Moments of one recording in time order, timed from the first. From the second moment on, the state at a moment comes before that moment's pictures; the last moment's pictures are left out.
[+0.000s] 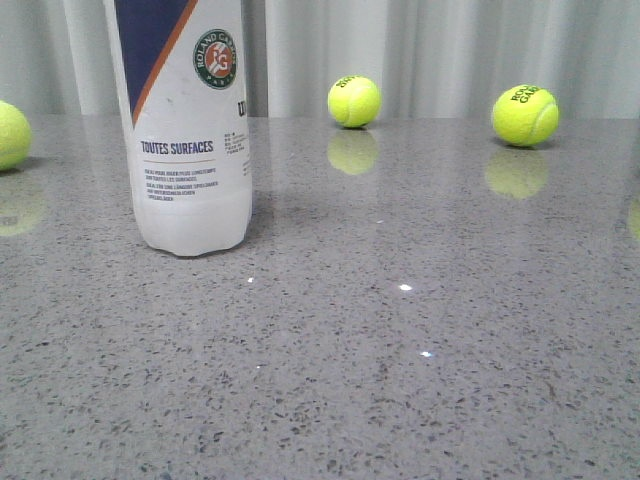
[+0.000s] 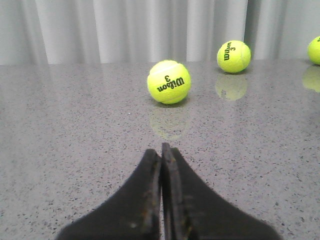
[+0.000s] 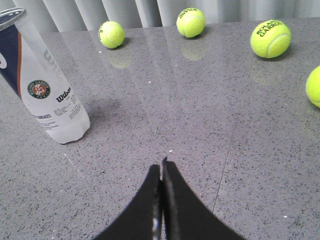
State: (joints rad) left arm -0.02 0.00 0.00 0.03 0.14 0.01; right arm 0.45 0.25 -0.57 -0.02 0.67 0.28
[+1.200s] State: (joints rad) left arm -0.02 0.00 0.00 0.03 0.14 0.01; right arm 0.30 0.25 -0.46 -0.02 0.43 0.28
